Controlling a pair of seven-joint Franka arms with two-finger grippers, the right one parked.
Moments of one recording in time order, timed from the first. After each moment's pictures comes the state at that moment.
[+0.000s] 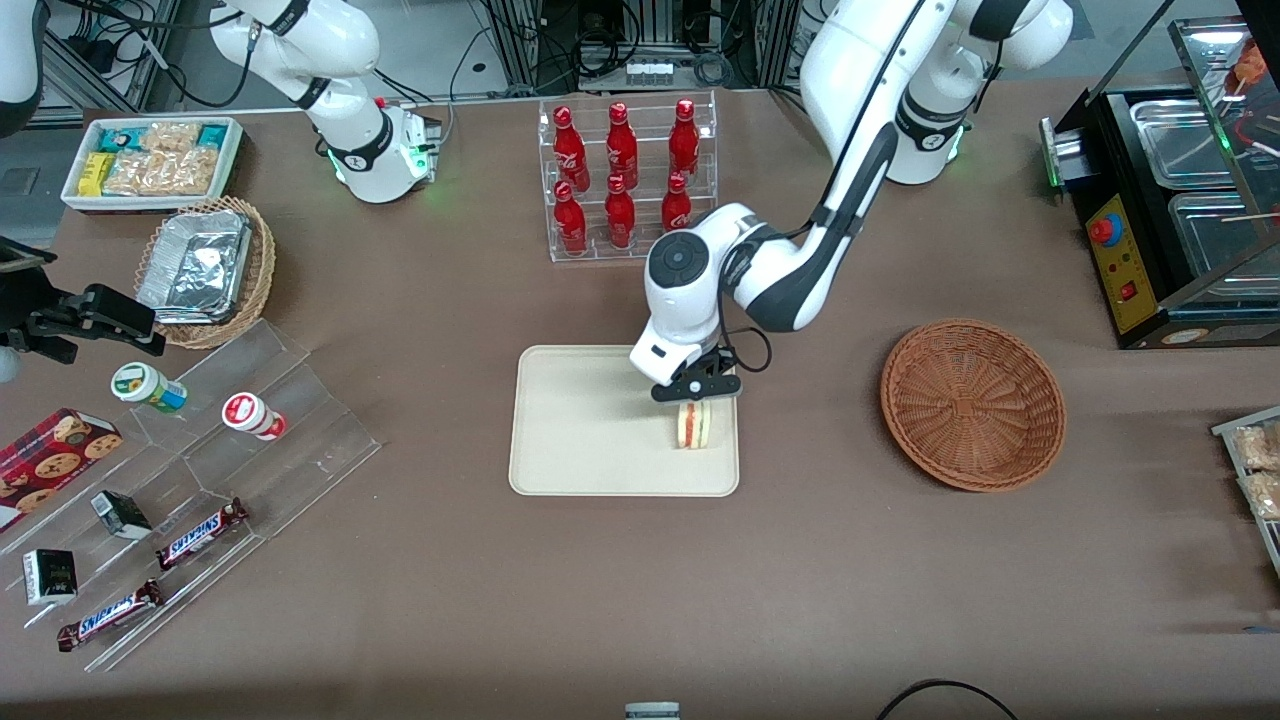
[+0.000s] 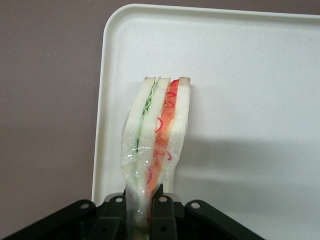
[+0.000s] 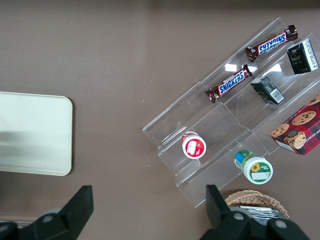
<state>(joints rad) -0.73 0.61 -0.04 -1.70 0.18 2.28 -0.97</state>
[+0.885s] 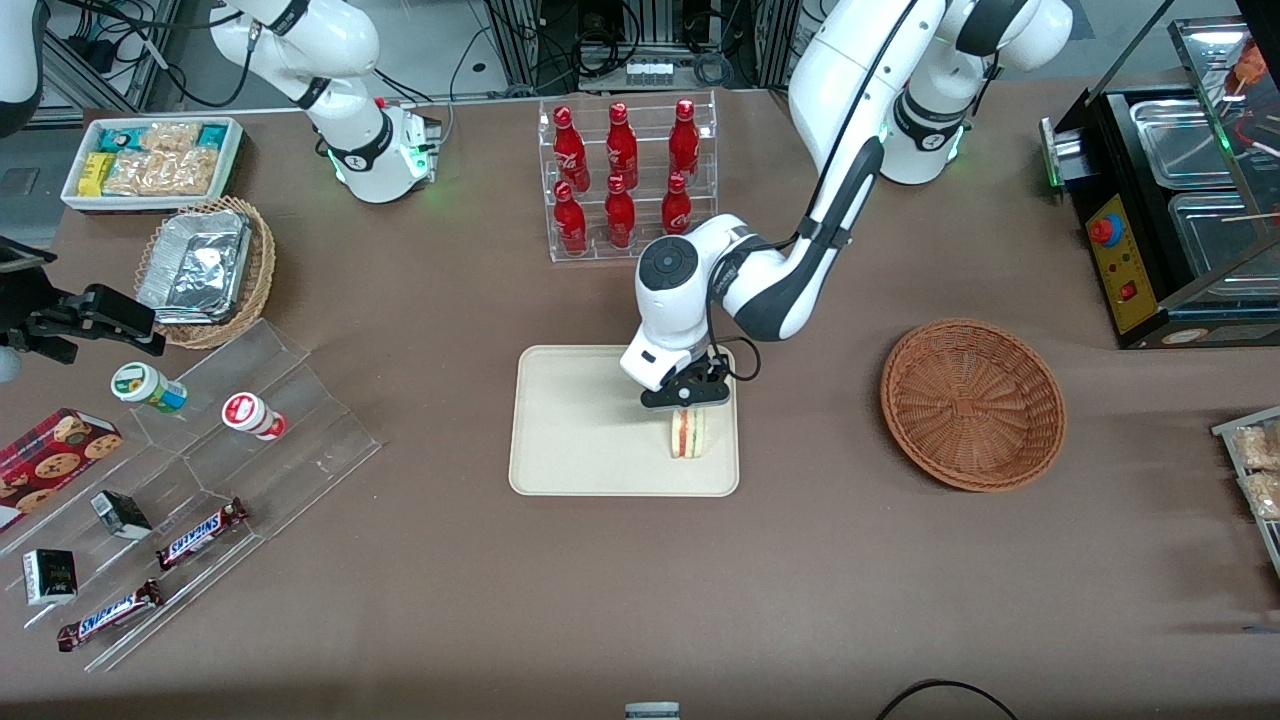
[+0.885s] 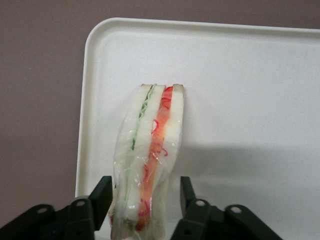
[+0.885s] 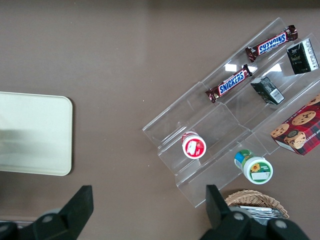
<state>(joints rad) -0.74 0.64 -0.03 -1.67 0.20 2.32 -0.98</state>
